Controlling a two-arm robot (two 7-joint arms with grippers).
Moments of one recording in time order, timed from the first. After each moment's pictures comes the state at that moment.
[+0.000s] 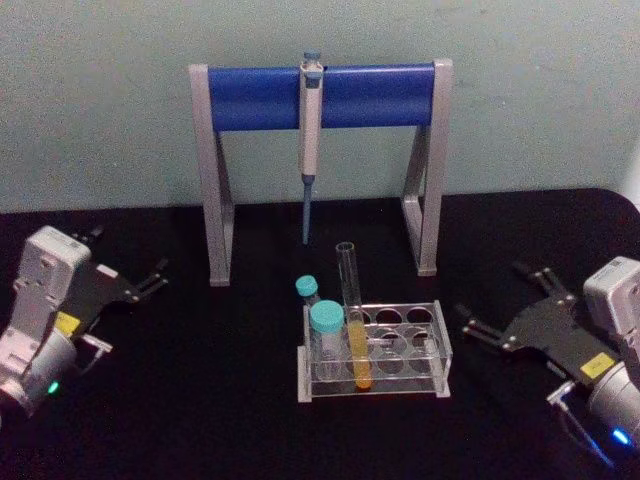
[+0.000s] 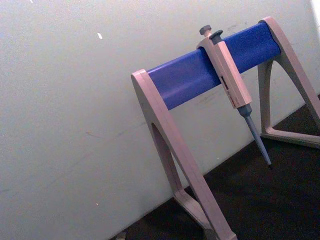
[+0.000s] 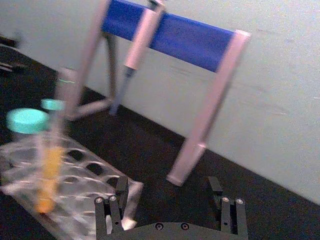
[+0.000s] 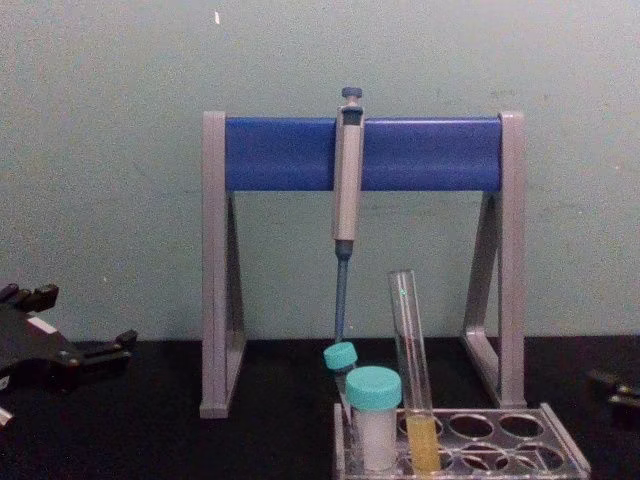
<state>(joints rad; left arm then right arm) -0.20 0.60 0.45 -1.41 -0.25 -0.12 0.03 -0.02 0.68 -0.38 -1.69 0.31 -0.08 0.09</state>
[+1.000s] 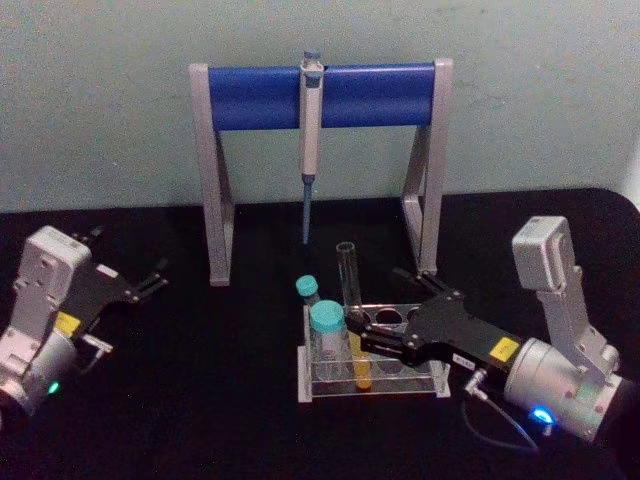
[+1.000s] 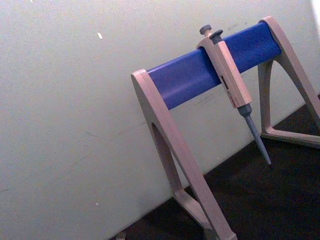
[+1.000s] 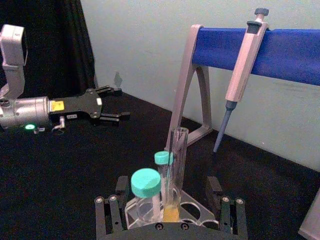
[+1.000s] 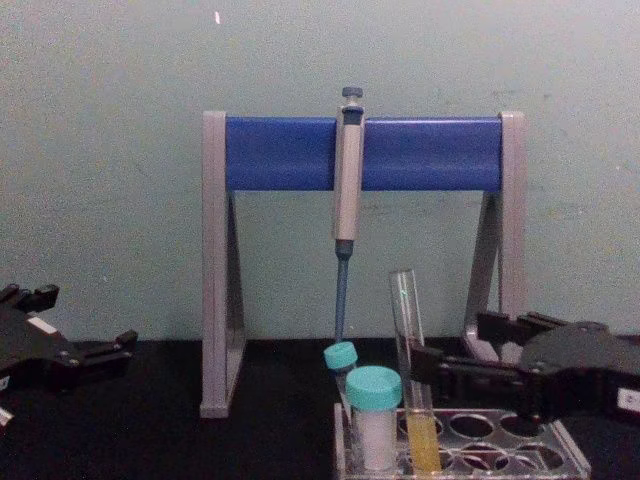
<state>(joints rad) -0.20 0.60 0.45 -1.41 -0.25 -0.12 0.03 0.11 0.54 -0.43 -1.69 0.49 0.09 0.42</state>
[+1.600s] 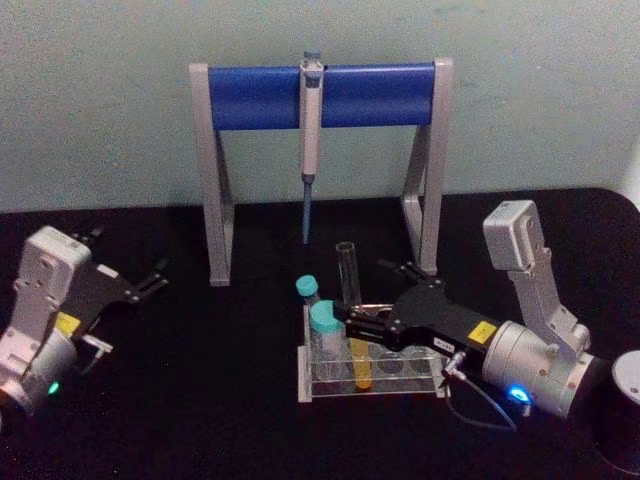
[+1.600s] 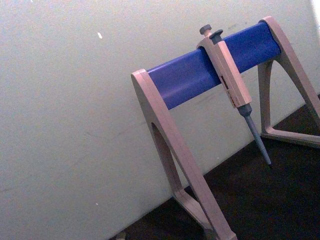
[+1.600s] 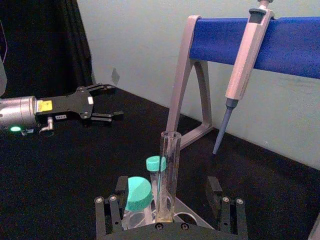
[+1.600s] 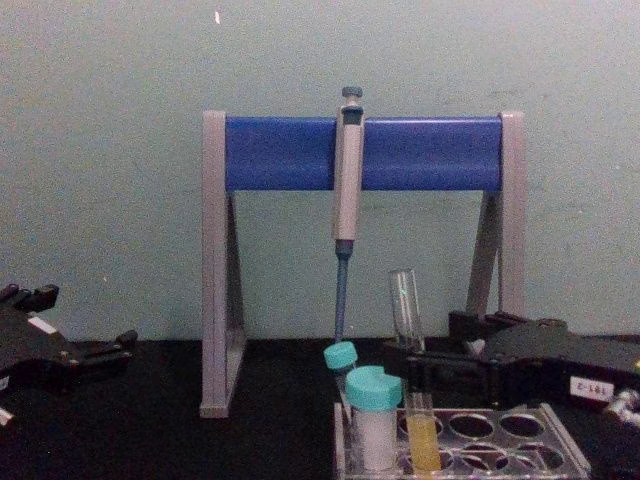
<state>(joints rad) -0.20 0.60 0.45 -1.41 -0.25 -0.12 0.03 0.19 0.47 -0.45 -1.59 0.47 0.12 0.45</state>
